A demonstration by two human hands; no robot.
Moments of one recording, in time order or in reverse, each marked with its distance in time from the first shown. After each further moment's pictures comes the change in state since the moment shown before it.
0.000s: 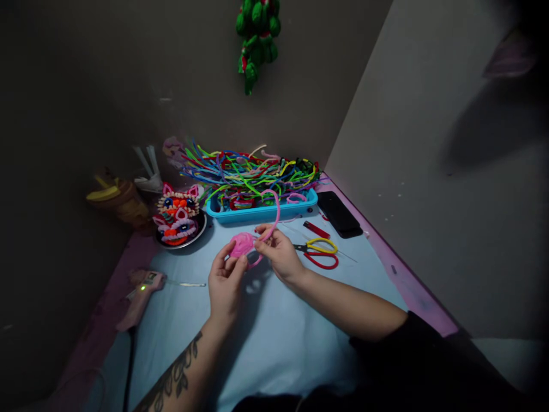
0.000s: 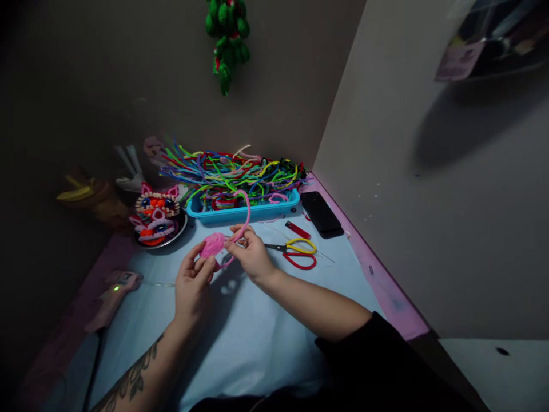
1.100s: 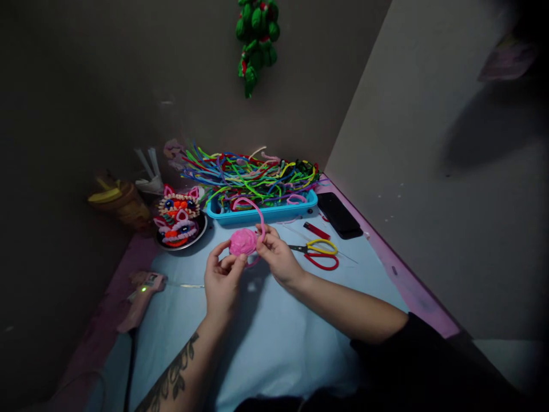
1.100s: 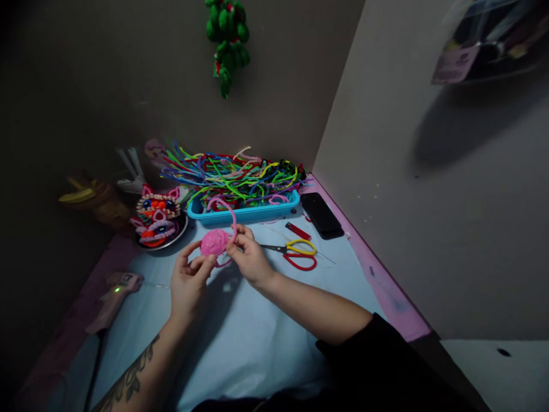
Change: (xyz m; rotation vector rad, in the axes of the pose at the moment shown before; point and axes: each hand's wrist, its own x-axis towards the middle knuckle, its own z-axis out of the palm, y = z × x) left_hand 0.005 0.011 -0.001 0.122 -0.005 0.070; right_hand -0.003 0.002 0.000 -0.162 -0.069 -0.124
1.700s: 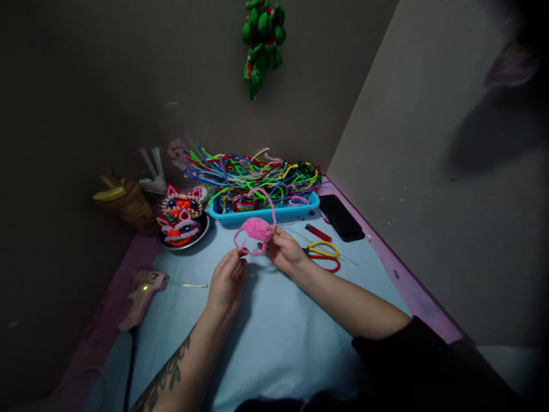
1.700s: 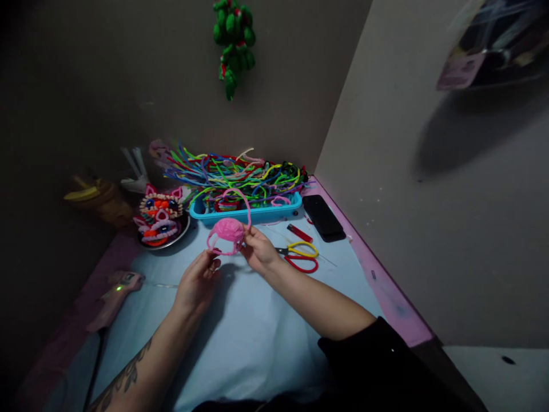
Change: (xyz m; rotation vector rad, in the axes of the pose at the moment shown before) left_hand 0.010 -0.010 -0.006 -0.279 -0.027 -0.359; right_hand 0.026 0.016 -0.015 0.730 -0.043 0.338
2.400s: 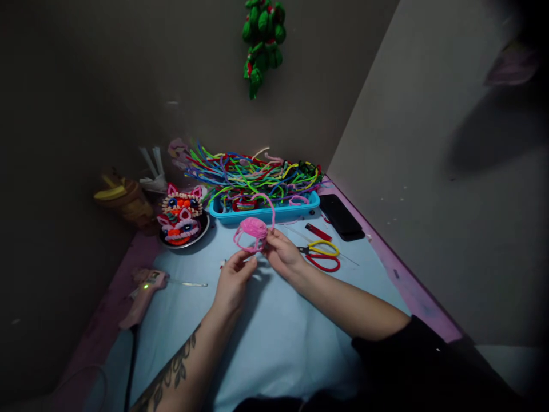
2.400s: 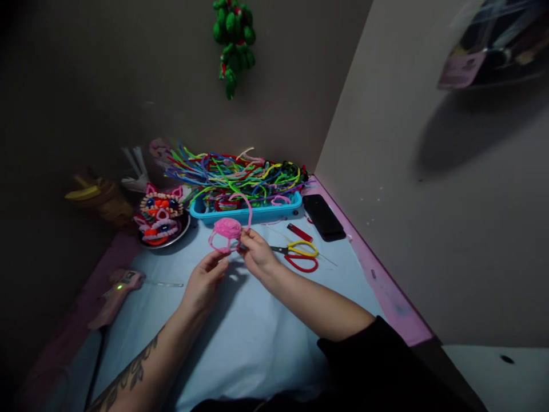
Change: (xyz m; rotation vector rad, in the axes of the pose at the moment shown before) left_hand 0.002 -0.013 0.001 0.268 -0.098 0.093; right_hand -0.004 0.010 0.004 -0.010 0.148 0.032
